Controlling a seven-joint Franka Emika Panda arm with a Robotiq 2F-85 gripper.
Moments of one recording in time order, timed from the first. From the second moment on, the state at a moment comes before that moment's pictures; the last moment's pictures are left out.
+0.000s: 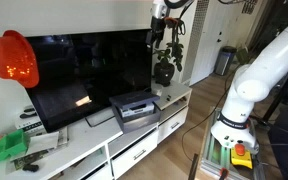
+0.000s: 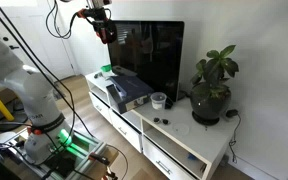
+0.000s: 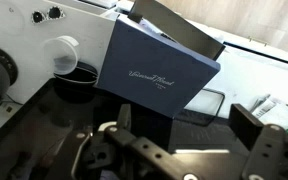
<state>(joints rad) -0.02 -0.40 0.01 -2.20 -0.05 1.98 0.07</state>
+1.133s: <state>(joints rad) -0.09 -0.38 -0.14 -2.26 -0.03 2.13 0.00</state>
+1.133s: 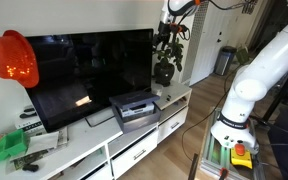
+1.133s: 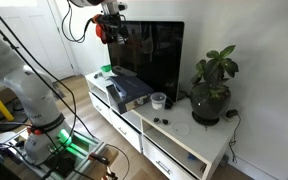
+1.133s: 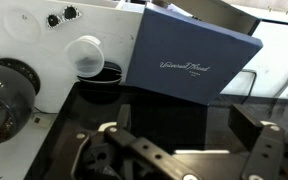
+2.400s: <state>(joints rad) -0.19 0.06 -0.39 -2.29 0.49 2.56 -0.51</state>
